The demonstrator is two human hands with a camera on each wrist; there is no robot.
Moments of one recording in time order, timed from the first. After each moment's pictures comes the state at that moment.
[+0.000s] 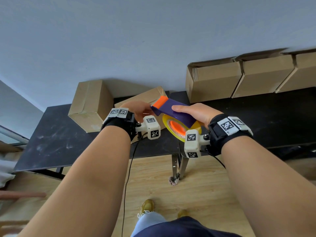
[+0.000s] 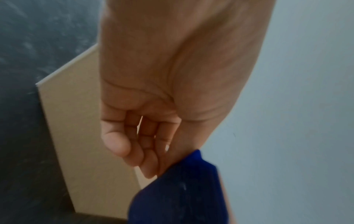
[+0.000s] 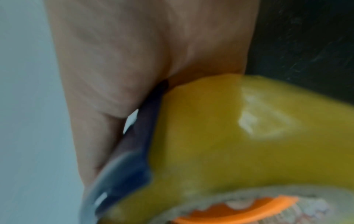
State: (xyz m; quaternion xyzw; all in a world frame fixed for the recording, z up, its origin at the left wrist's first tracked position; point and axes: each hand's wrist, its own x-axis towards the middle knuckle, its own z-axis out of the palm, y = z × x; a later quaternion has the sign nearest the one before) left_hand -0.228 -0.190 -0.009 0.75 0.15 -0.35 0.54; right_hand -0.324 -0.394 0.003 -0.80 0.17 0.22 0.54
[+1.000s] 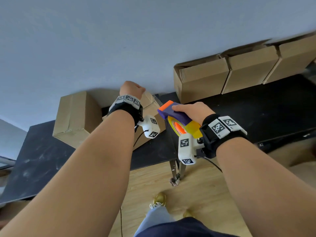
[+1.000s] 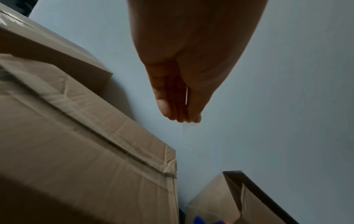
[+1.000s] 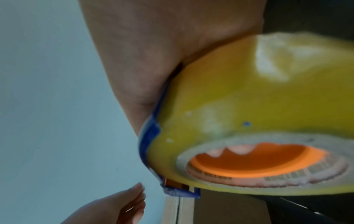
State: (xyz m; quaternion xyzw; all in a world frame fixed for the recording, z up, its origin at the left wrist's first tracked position) left_hand -0.147 -0.232 0.004 0.94 -0.03 -0.03 0.32; right_hand -0.310 -0.404 0.008 -0.82 0.29 0.11 0.49
